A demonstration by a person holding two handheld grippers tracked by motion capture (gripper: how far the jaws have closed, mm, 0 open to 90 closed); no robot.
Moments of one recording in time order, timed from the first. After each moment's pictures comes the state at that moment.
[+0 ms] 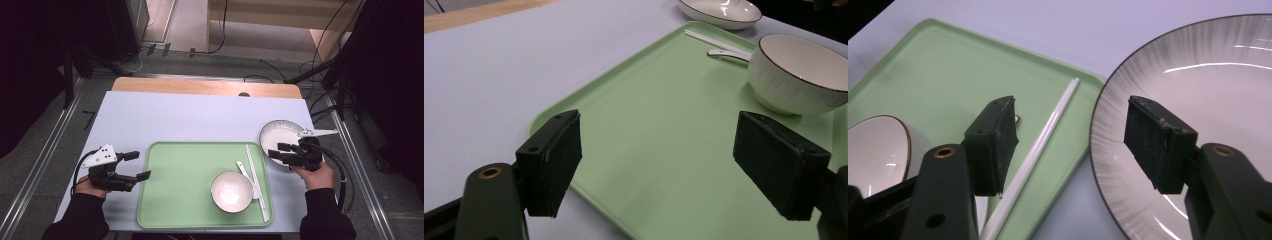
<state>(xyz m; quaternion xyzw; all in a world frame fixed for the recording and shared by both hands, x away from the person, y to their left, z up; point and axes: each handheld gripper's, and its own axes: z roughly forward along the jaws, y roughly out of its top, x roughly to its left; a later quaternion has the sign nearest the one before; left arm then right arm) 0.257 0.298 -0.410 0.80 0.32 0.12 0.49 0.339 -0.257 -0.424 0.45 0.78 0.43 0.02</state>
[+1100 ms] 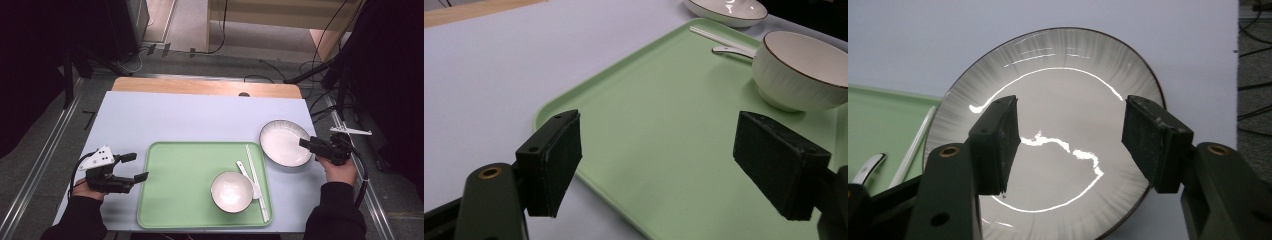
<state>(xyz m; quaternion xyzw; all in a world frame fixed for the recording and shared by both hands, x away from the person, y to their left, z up) 0.253 0.303 -0.412 0.80 0.33 0.12 0.48 0.357 -0.342 -0.439 0.57 0.70 0.41 0.11</state>
